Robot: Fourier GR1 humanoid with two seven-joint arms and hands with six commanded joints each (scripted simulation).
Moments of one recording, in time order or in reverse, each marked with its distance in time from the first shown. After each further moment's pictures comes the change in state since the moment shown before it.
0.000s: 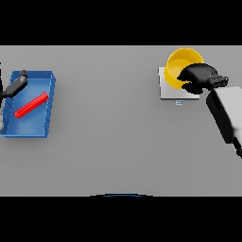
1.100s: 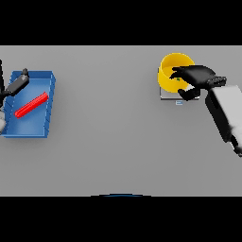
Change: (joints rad) left arm -0.030 -0.020 -0.007 0.045 -0.015 -0.001 -0.002; right arm -0.024 0.015 0.021 0.071 0.019 0.001 -0.066
